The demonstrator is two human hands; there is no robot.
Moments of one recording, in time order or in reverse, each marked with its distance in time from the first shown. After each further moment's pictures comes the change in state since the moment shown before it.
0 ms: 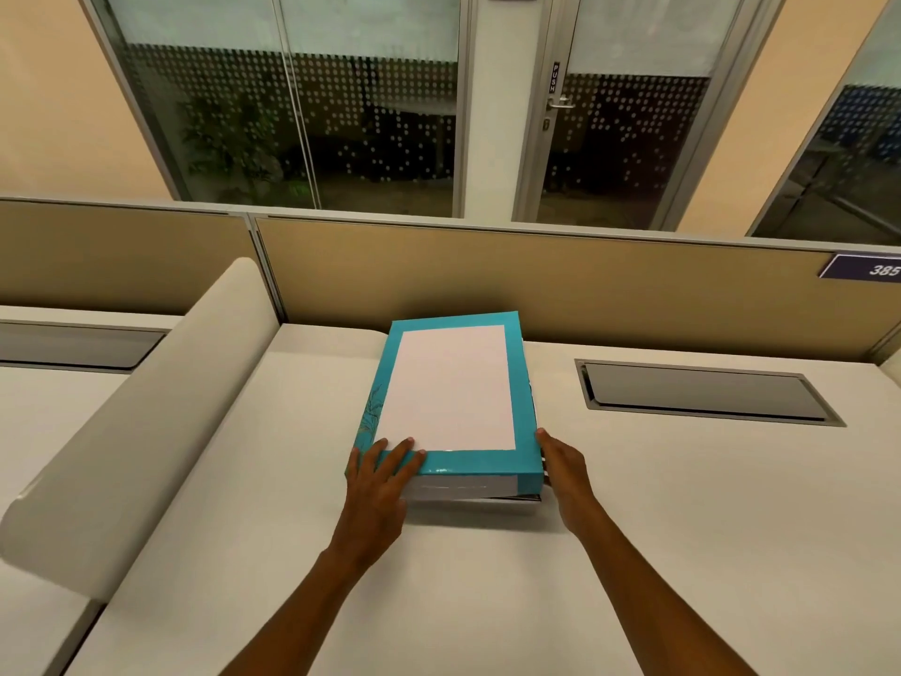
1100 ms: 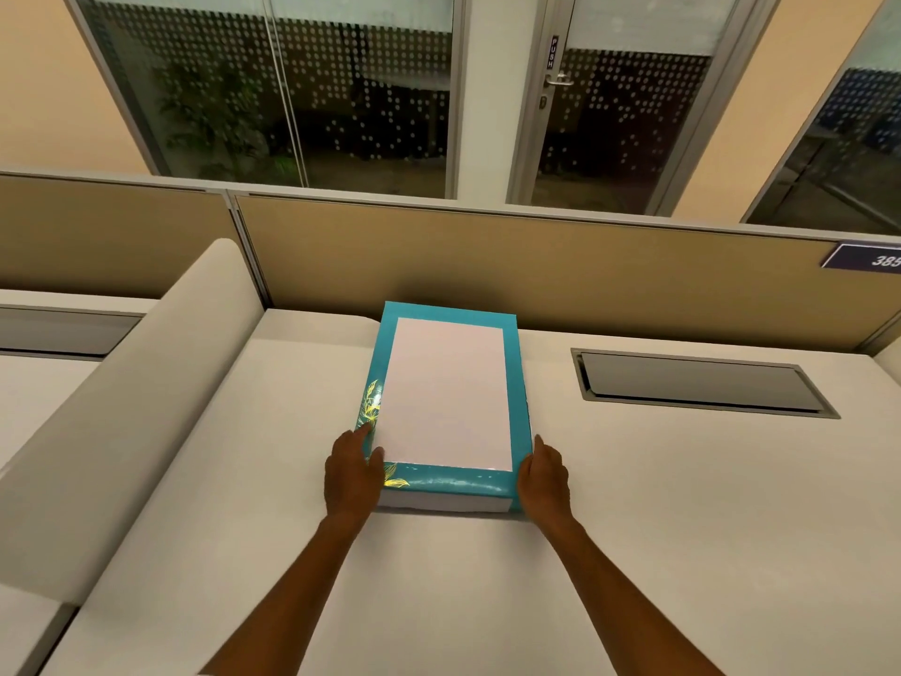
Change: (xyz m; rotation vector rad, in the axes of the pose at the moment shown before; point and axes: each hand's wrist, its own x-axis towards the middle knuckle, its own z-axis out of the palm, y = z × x) left_hand 0.032 -0.016 0.018 -0.478 -0.028 -0.798; right_hand 0.013 0.035 0.018 -0.725 0.144 -0.153
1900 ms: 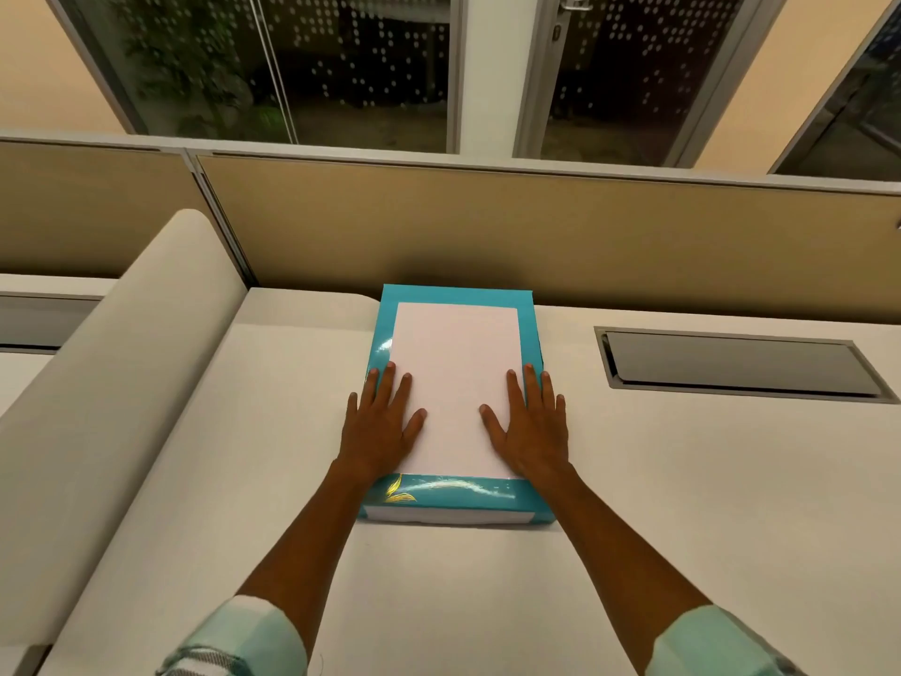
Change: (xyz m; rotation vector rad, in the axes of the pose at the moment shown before) left_hand 0.088 0.009 0.033 0.660 -0.309 0.373; right_hand 0.071 -0.042 0.029 -0.517 -0.017 -0.281
